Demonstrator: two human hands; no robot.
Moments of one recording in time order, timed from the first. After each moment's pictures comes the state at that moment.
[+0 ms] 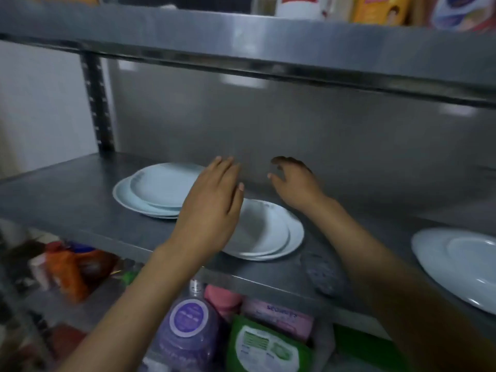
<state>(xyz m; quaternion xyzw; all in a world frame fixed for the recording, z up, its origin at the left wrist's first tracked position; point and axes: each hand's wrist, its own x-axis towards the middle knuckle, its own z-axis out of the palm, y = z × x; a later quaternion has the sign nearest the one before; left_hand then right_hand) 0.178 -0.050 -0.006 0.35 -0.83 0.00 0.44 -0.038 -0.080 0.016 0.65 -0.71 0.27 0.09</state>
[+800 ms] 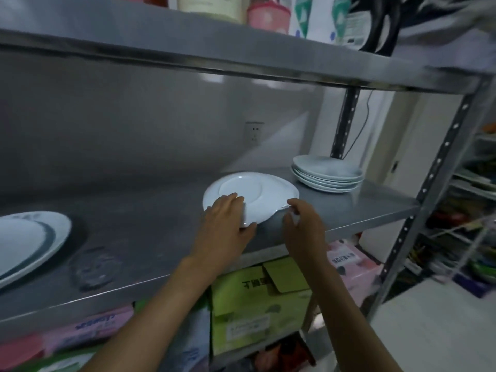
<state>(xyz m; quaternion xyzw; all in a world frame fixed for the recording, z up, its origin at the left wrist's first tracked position) -0.129 0.152 -0.061 0.11 -0.94 -0.15 0.30 -0.233 0.293 -0.075 0.23 -0.83 0.47 0.18</state>
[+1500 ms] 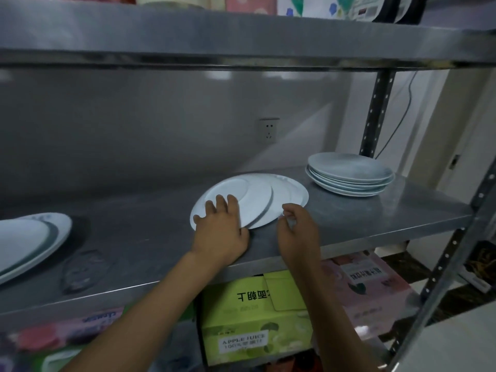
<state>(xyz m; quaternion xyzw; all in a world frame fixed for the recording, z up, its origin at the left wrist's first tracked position) -0.179 0.155 -0.070 0.25 -0.95 0.04 0.19 -0.278 0.280 -0.098 0.25 -0.77 0.58 0.12</state>
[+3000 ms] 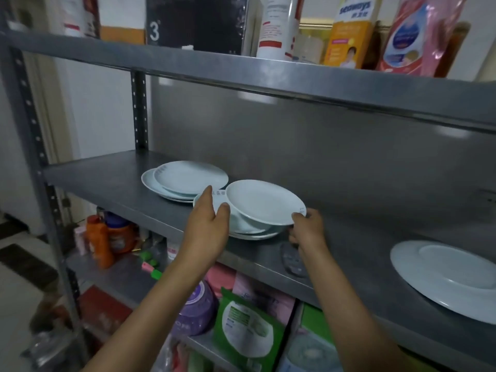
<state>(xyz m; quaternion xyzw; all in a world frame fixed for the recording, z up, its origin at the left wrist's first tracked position) 0.160 0.047 -0.027 0.48 -0.62 -0.32 0.54 -0.046 0.015 -0.048 0.32 -0.63 0.64 -0.30</state>
